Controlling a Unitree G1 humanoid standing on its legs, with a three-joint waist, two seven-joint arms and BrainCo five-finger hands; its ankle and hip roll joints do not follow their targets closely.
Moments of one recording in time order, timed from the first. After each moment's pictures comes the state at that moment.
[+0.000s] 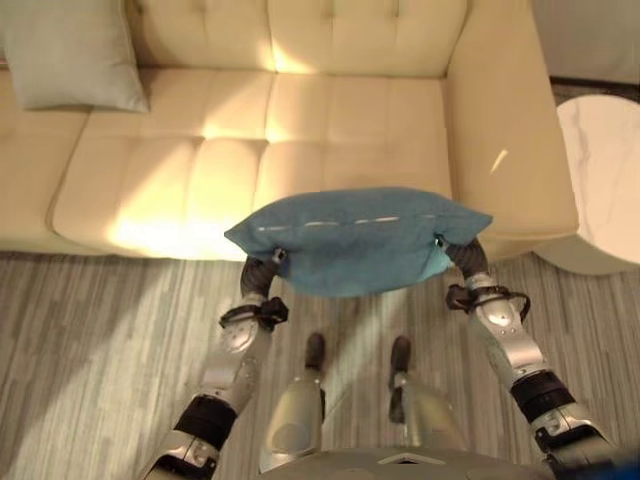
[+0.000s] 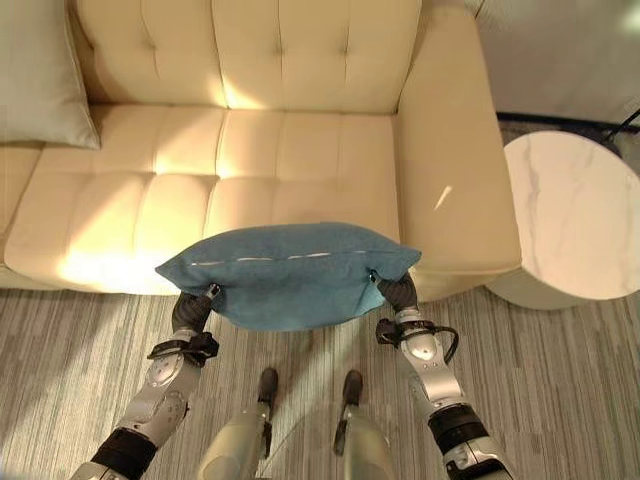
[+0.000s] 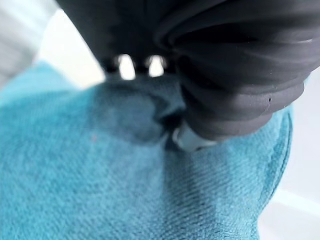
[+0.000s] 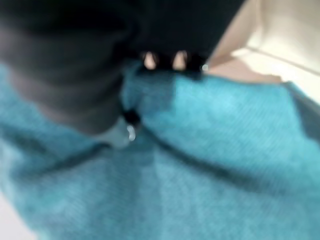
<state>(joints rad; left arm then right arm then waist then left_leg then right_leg) -0.07 0.33 -0.27 0.28 -0.65 -0.24 0.22 -0.21 -0.34 0.26 0.37 0.37 -0.22 -0.15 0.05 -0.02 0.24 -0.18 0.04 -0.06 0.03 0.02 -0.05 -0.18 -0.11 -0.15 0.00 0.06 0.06</state>
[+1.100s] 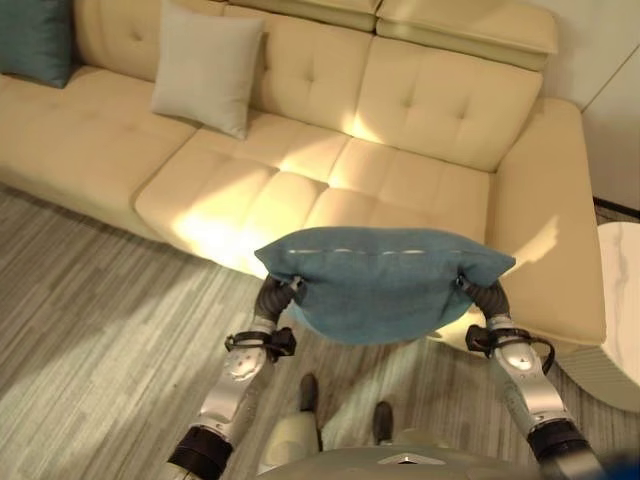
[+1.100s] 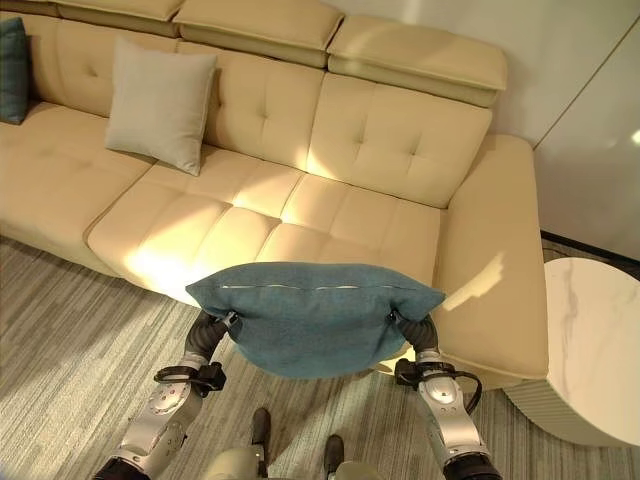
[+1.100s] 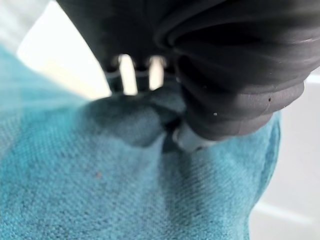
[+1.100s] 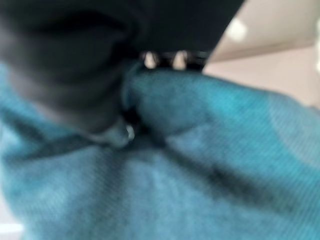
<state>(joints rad) 0.04 0.33 -0.33 0.20 -0.52 -0.20 0.17 0.00 -0.31 0.15 0.33 0.29 -0.19 -0.16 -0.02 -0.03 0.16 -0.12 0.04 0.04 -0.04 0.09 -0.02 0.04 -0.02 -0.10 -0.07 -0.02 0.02</state>
